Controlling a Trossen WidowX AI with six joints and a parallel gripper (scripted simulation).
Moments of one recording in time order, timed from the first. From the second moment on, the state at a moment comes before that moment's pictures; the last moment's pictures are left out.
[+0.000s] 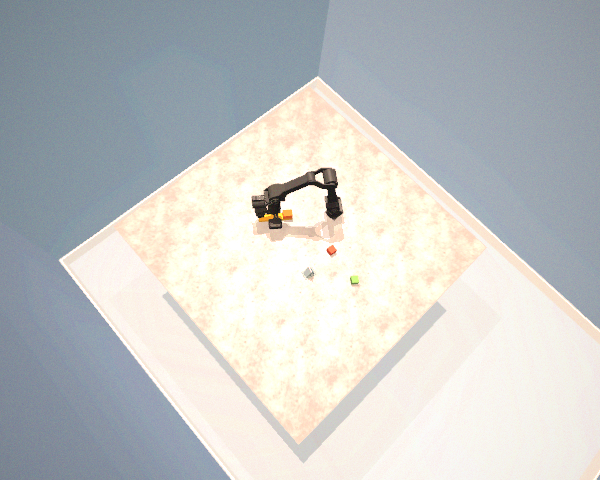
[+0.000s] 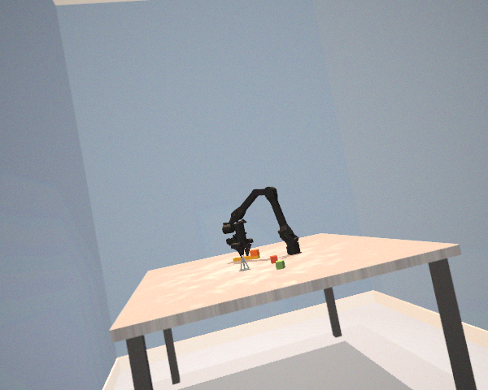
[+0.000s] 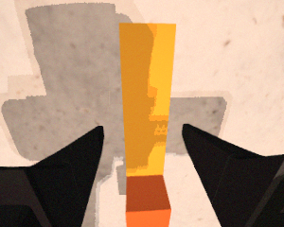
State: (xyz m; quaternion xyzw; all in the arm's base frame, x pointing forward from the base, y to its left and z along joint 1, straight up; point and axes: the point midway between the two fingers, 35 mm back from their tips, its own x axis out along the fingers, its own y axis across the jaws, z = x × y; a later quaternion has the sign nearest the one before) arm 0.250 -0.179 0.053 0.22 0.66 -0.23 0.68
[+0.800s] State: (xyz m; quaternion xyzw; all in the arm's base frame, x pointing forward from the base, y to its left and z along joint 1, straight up) arm 0.250 -0.178 0.049 0.22 0.66 -0.23 0.68
